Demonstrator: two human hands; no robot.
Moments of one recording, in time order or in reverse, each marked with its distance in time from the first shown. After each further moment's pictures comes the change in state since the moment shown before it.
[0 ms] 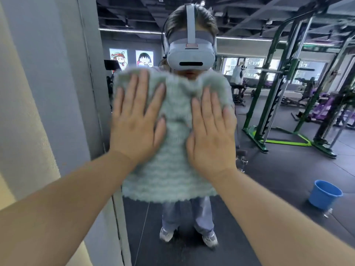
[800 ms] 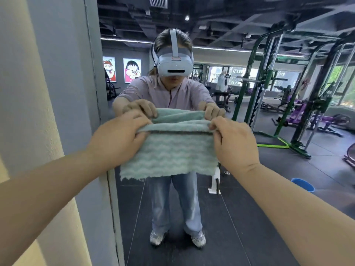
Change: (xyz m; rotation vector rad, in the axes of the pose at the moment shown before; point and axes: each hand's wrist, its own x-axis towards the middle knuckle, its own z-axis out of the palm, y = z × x) left_hand 0.021 0.002 -0.100 -0.379 -0.435 -0.094; right_hand 0.006 0.051 -0.103 0.089 -0.066 0.096
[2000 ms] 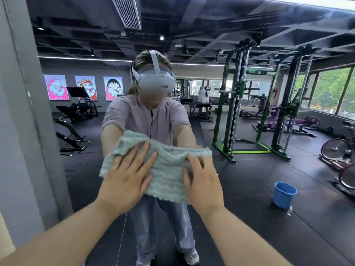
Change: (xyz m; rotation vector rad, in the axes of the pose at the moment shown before) left_hand 0.004 0.040 0.137 0.386 0.236 0.309; right_hand -0.067 0.041 0.040 0.118 -0.079 0.297
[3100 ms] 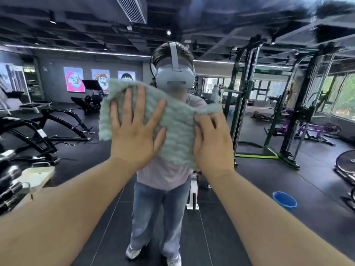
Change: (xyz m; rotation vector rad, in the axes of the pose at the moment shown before) left_hand 0.205 0.171 0.023 0.113 0.127 -0.272; right_hand 0.113 0.192 -0.117 0.141 0.263 -0.217
